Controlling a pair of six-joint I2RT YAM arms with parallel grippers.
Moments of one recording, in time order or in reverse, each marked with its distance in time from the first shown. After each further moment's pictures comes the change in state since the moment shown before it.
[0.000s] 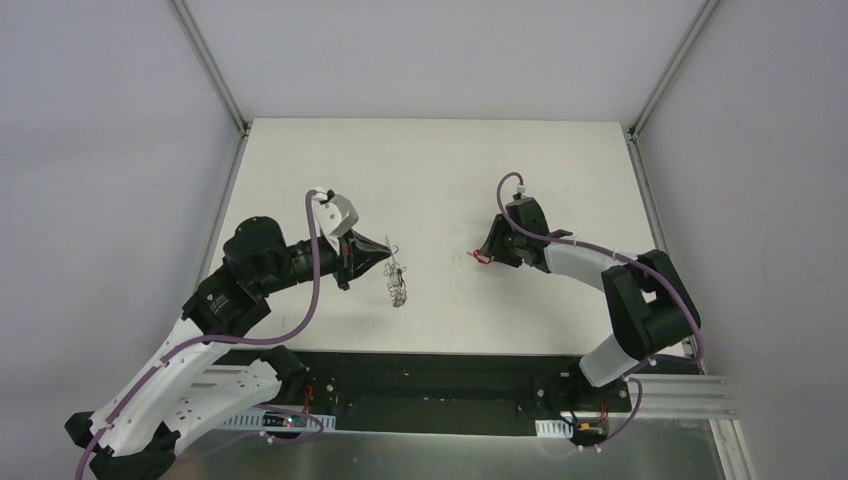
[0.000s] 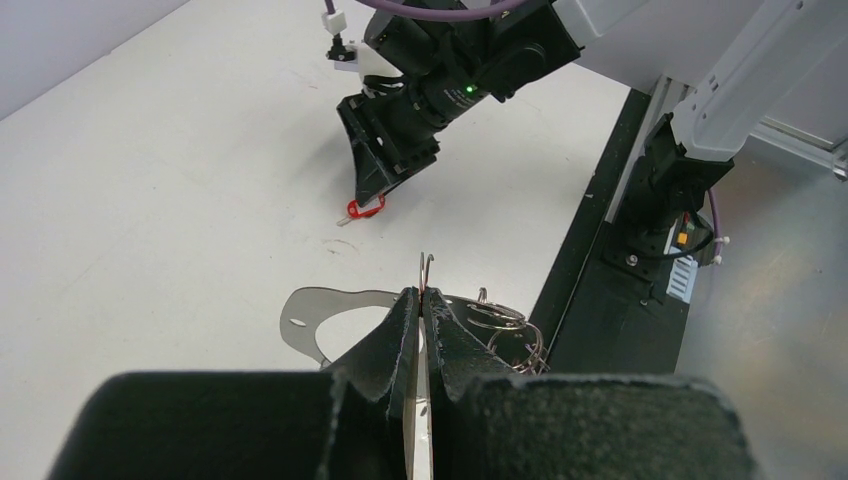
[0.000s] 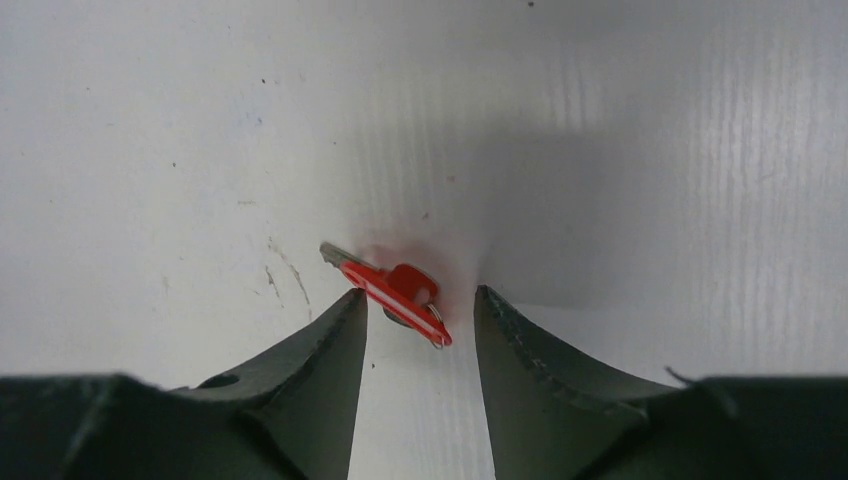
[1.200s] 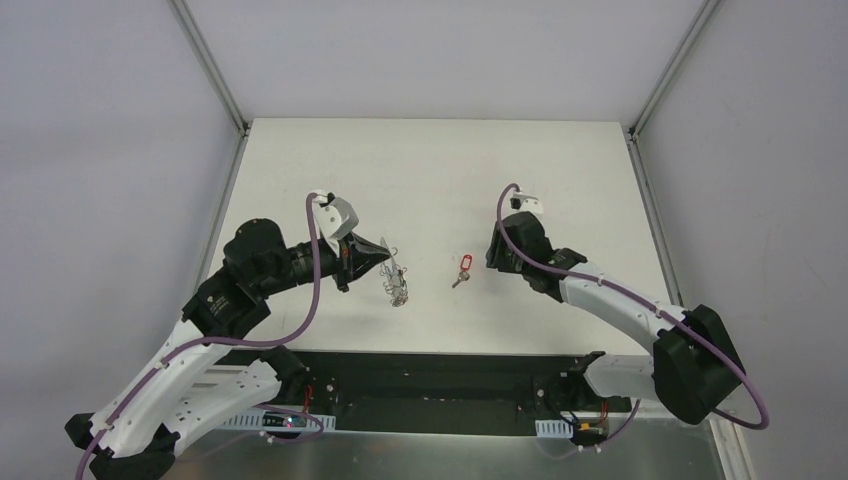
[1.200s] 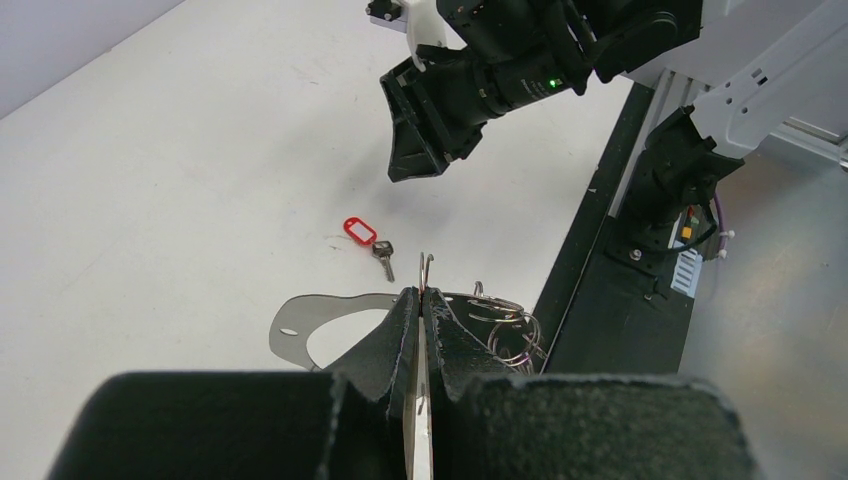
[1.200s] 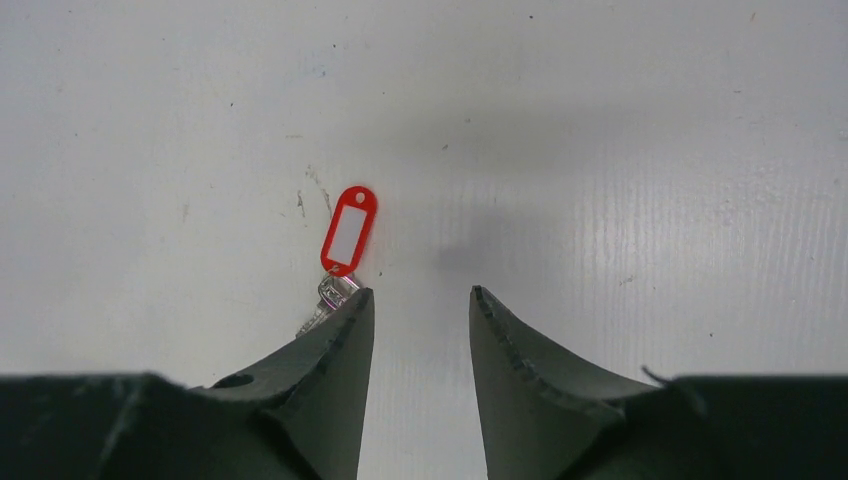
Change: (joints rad) left arm 0.000 -0.012 -0.015 -0.002 0.000 0.010; right arm 0.189 -0.314 -0.060 -0.109 0.291 -0.090
